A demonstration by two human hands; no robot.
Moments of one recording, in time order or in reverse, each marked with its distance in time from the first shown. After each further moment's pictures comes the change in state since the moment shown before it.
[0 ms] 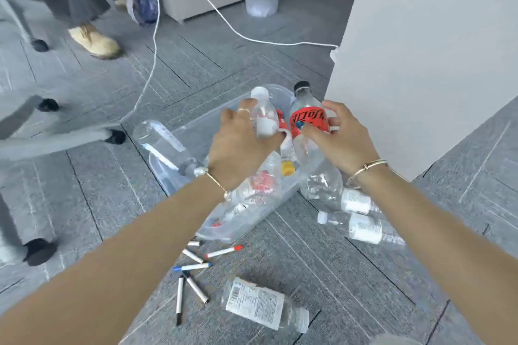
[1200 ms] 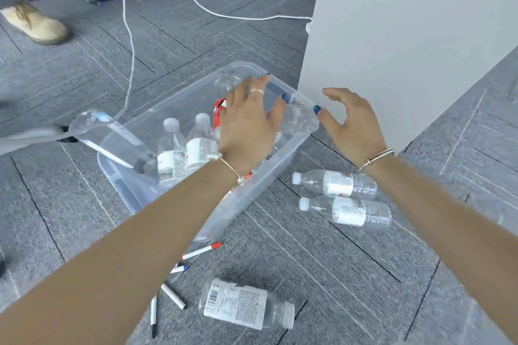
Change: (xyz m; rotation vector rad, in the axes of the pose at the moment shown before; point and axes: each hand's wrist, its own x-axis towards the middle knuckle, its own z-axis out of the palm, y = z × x) left_hand 0.044 0.004 0.087 0.062 0.143 0.313; right_hand 0.040 0.100 -0.018 -0.279 0.160 -0.239
